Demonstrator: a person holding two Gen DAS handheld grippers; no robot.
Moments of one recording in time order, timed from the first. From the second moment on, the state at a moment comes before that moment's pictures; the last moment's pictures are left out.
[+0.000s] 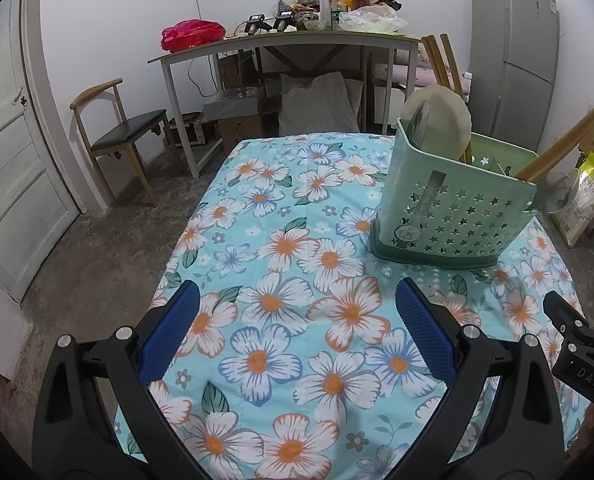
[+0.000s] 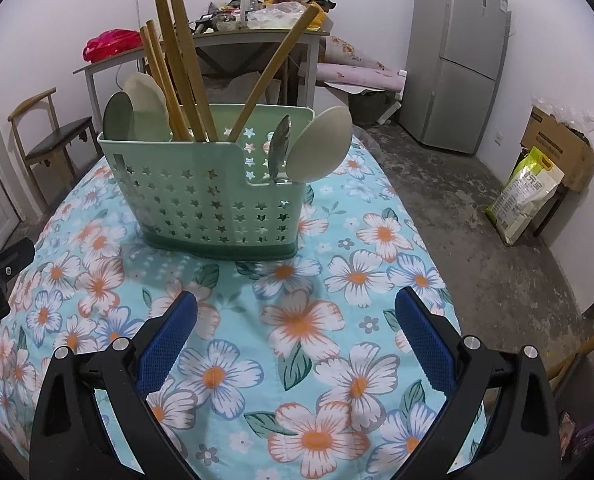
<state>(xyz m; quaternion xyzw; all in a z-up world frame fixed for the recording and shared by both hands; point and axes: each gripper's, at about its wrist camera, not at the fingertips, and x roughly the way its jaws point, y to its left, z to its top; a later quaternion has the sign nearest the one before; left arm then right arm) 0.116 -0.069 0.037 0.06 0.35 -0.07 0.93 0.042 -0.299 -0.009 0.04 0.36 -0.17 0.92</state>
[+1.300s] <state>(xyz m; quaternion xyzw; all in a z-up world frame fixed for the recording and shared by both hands) 0.119 -0.067 0.032 0.06 0.36 -0.07 0.93 0.042 -0.298 -0.007 0.05 0.36 -0.16 0.92</state>
